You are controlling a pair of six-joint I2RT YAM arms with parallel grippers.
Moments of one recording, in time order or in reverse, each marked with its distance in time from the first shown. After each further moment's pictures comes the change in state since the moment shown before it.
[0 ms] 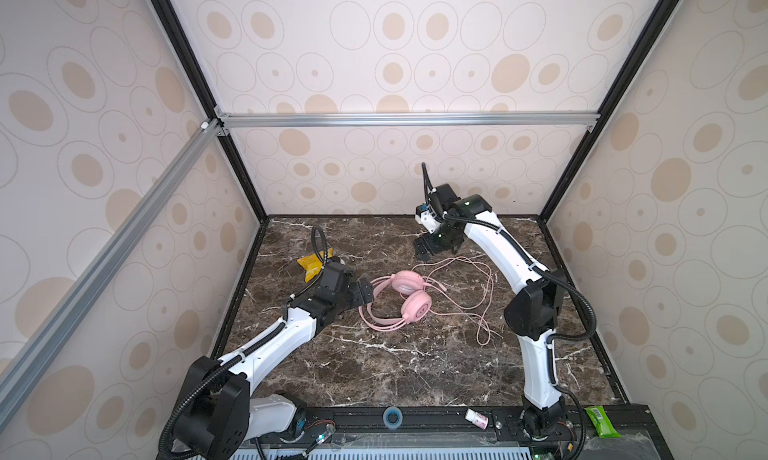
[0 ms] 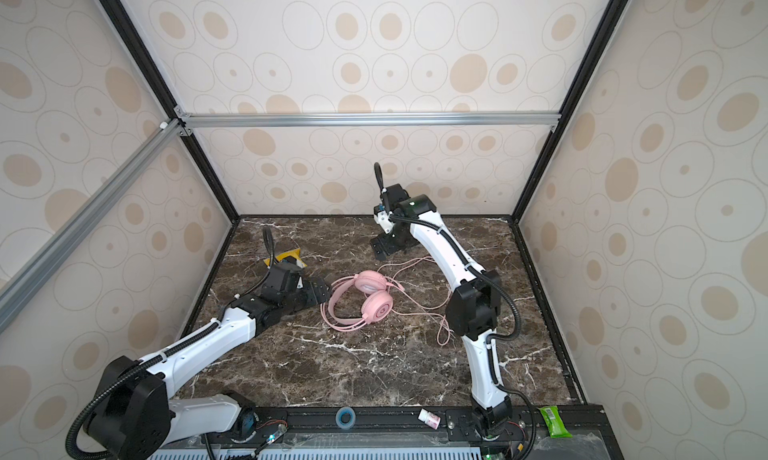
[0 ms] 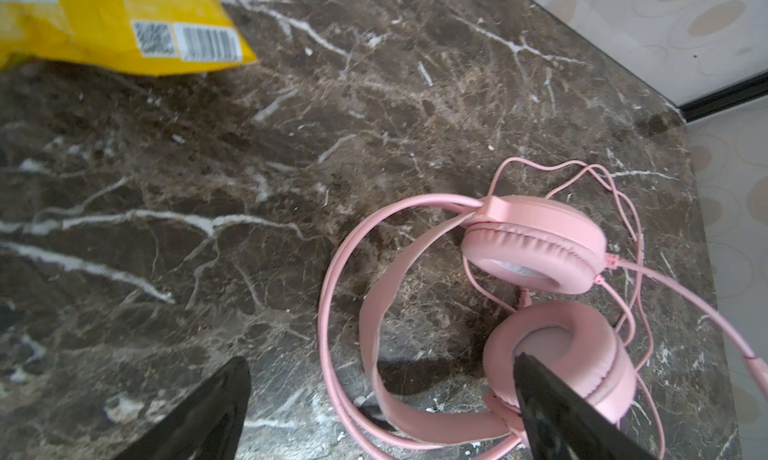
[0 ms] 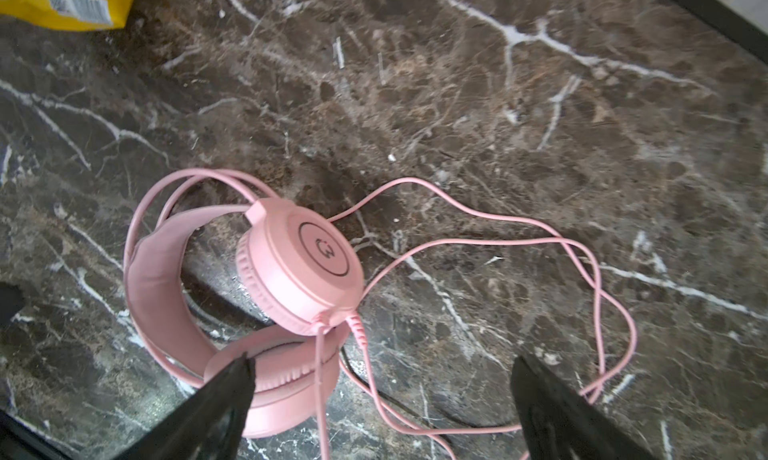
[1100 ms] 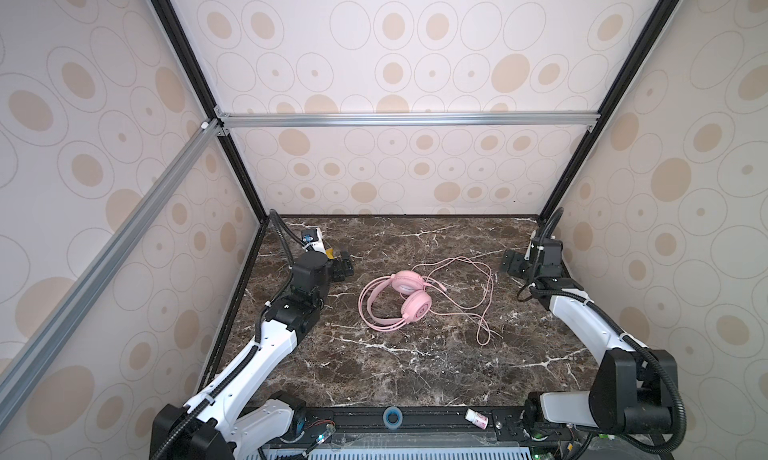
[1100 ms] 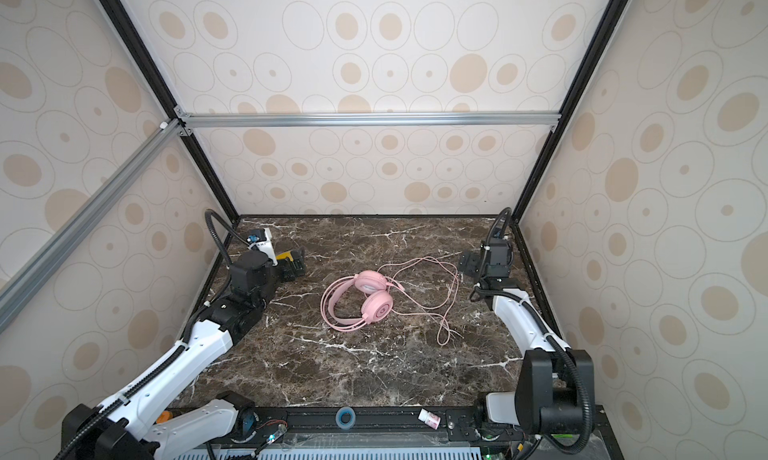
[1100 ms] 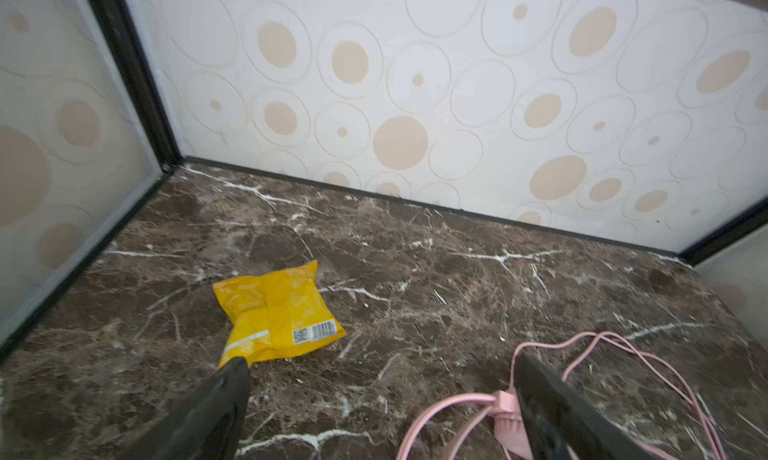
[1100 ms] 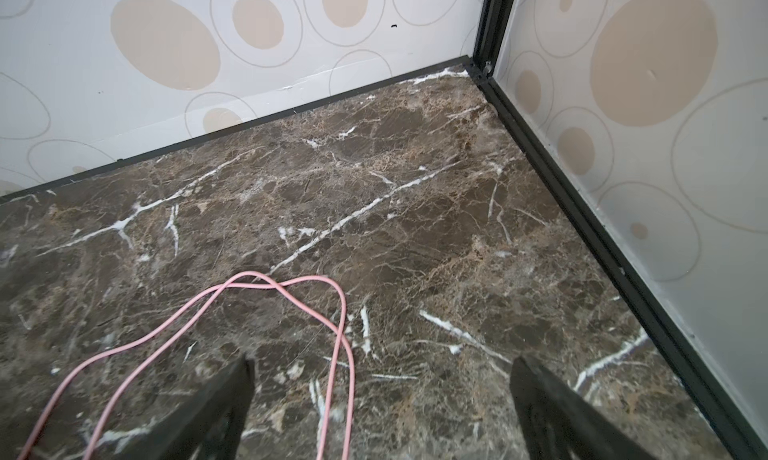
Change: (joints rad) left arm 0.065 -0.154 0.088 0.193 -0.221 0.361; right arm -0.521 -0.811 -1.276 0.987 0.248 0.332
